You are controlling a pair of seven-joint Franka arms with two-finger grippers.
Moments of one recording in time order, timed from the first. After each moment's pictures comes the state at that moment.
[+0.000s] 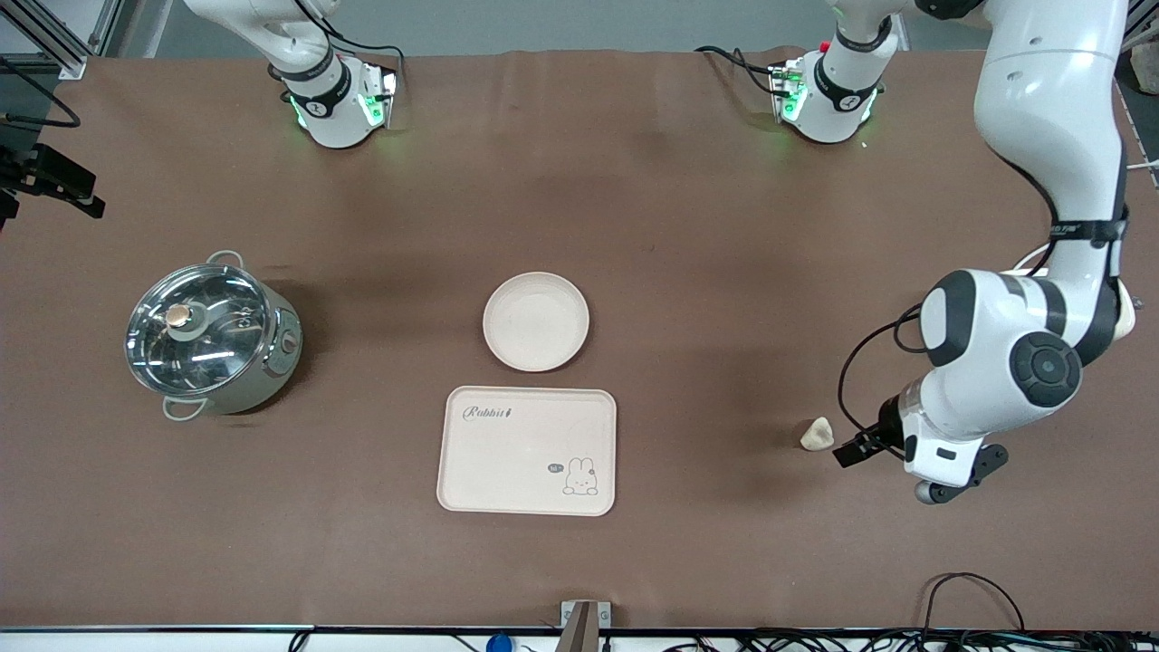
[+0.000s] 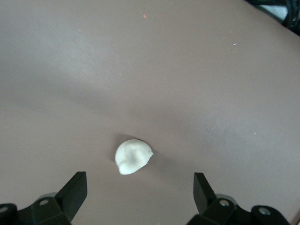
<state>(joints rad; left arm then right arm) -0.03 0.61 -0.14 -1.42 0.03 2.10 -0.62 0.01 -0.08 -0.09 -1.59 -0.04 1.50 -0.09</state>
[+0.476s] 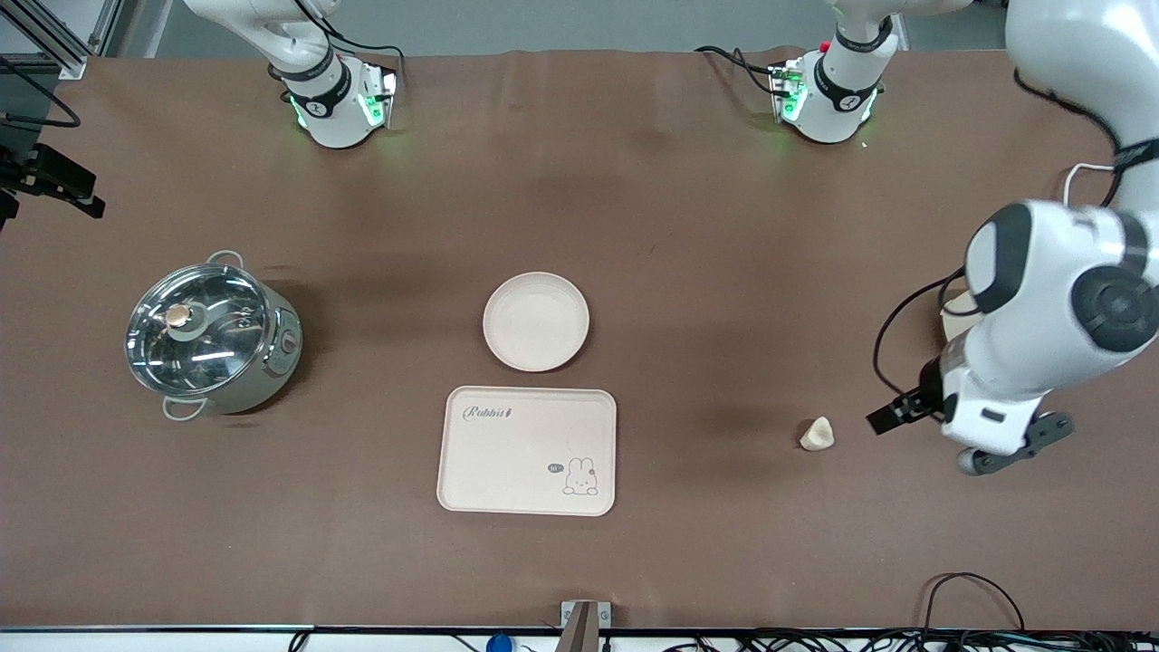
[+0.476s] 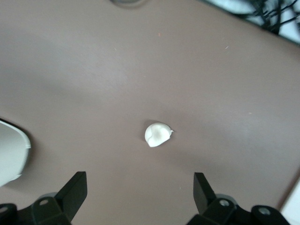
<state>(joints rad) -0.04 0.41 -0.15 -1.40 0.09 1.88 -0.58 0.01 -0.08 -0.09 -1.59 -0.04 1.50 -0.09</state>
